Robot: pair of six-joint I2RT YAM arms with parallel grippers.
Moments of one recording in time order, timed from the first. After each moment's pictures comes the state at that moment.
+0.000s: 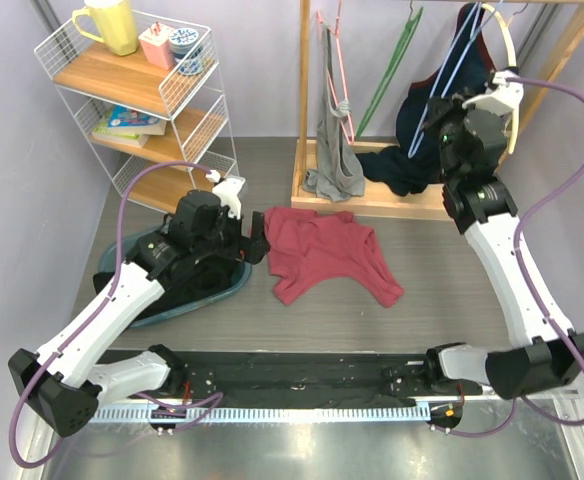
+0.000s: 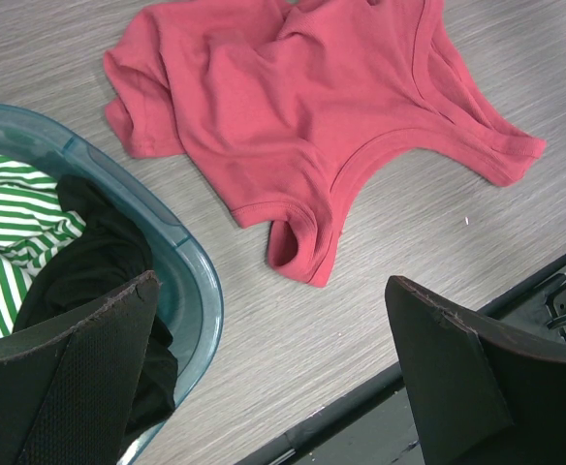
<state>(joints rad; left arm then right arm) -0.60 1.08 1.10 -0.63 0.05 -0.27 0.20 1.30 1.45 -0.01 0.34 0.44</state>
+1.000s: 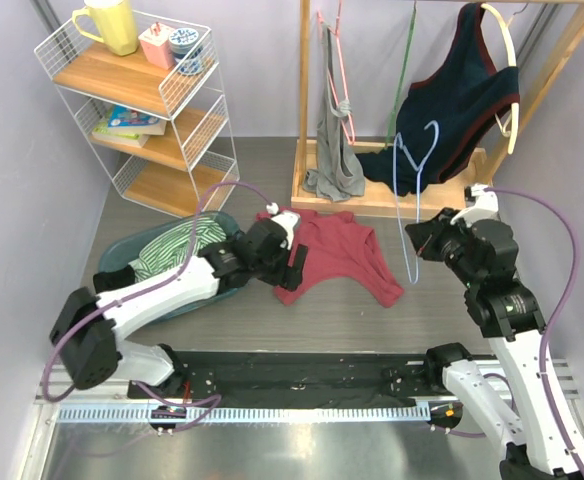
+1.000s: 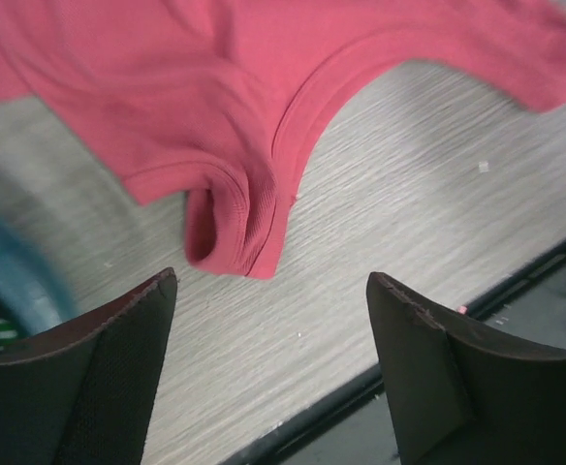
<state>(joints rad) -0.86 1.32 0.99 -0.47 -0.07 -0.39 0.20 0.65 0.92 -0.54 -0.06 0.45</state>
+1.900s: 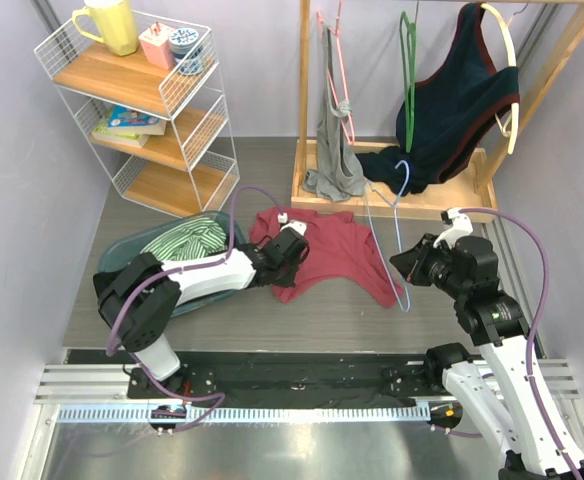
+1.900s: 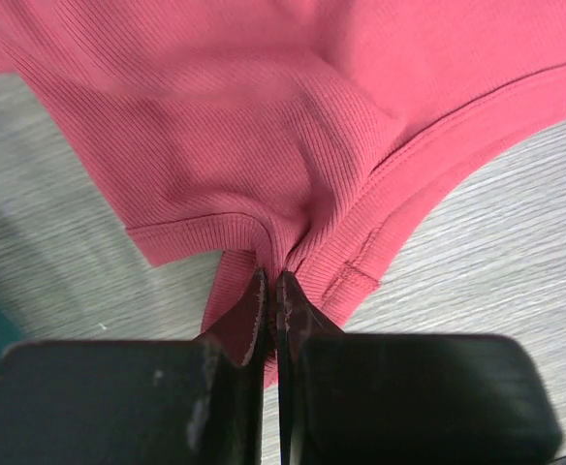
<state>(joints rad) -0.87 1.67 0.98 -0.31 -0.22 -0.47 0.20 0.57 0.72 -0.61 -0.23 0.47</state>
